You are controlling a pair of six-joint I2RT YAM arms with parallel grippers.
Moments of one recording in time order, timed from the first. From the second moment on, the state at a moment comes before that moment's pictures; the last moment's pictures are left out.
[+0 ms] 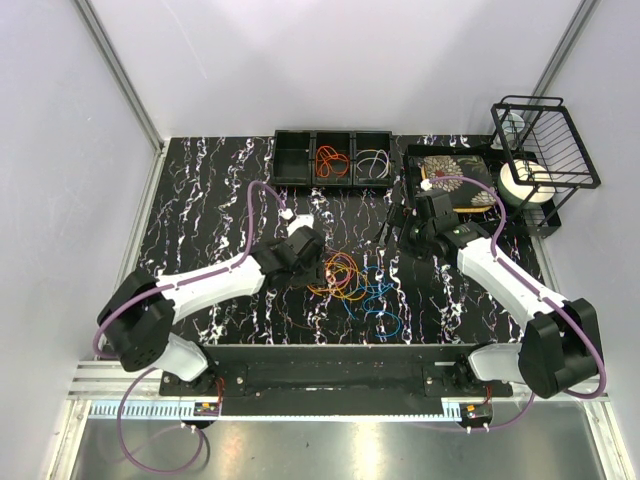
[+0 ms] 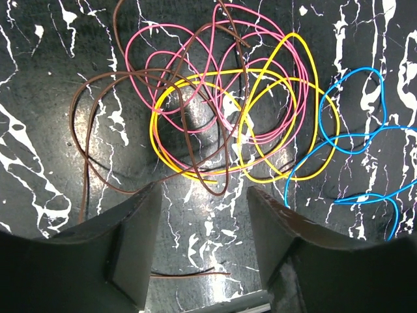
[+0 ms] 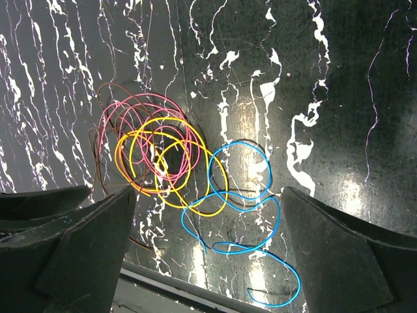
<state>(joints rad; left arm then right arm) -0.86 1.46 0.92 -0.42 -0.24 -0.74 0.39 1.30 0.92 -0.44 -0.12 0.66</state>
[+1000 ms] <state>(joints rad) -0.86 1.51 0.91 -0.40 -0.23 -0.76 0.39 1.30 0.91 -0.44 -0.12 0.66</state>
